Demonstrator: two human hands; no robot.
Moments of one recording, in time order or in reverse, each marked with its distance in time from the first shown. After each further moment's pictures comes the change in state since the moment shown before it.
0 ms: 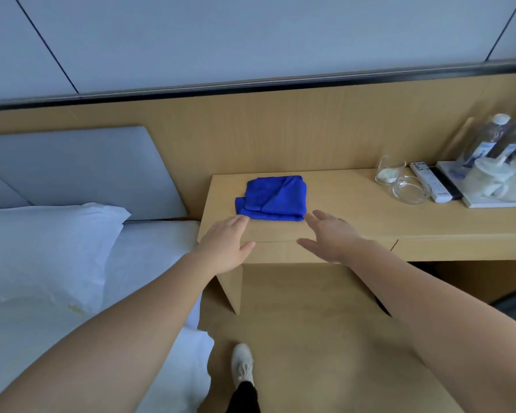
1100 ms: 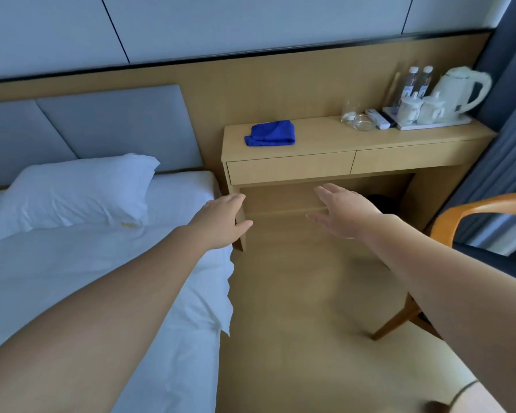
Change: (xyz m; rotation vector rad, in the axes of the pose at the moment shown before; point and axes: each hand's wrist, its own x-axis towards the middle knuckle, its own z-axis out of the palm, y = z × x) left_hand -0.423 0.052 0.001 0.018 -0.007 0.032; right_hand -0.421 -0.168 0.075 0.022 0.142 0.098
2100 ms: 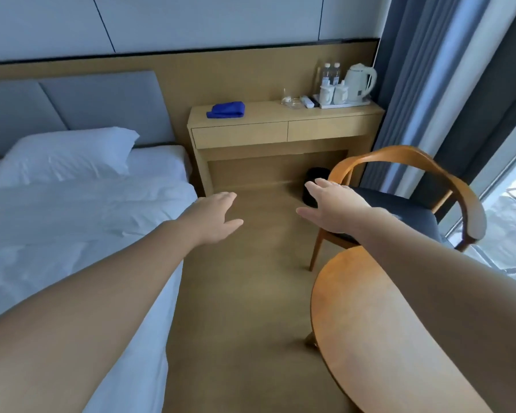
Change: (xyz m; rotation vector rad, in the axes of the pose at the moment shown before) left_hand -0.375 0.267 0.078 0.032 -0.016 0.044; right_hand -0.460 0.073 0.045 -0.083 0.131 -0.007
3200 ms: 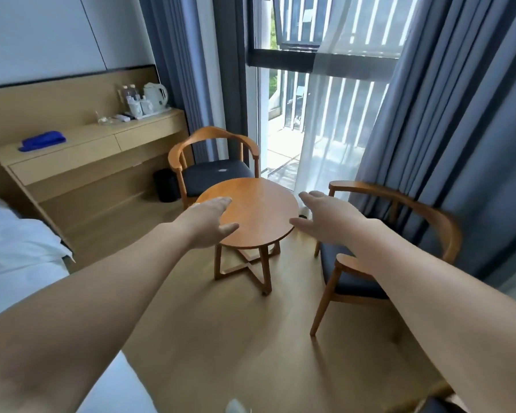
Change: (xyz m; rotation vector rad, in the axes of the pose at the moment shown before) left_hand -0.458 0.131 0.035 0.023 -0.097 0.711; right_hand -0.616 -0.258 -0.015 0.044 0.072 0.808
